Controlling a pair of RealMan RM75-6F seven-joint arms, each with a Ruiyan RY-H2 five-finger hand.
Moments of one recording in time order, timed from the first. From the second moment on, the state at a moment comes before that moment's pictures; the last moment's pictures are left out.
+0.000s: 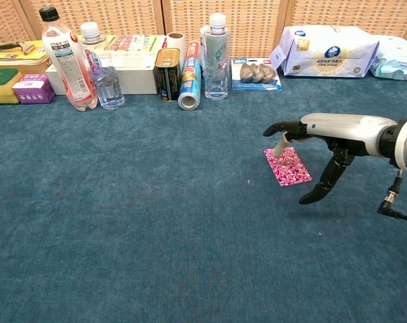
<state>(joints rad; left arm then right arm) 0.02 -0.85 0.09 -1.75 1.69 1.57 -0.21 0.69 -1.43 0.15 -1.66 -1.00 0.77 -0.21</state>
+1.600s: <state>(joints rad) 0.02 -0.85 0.10 -1.75 1.70 1.58 -0.22 0.75 -1.40 0.09 -1.53 -0.76 0.81 -0.36</state>
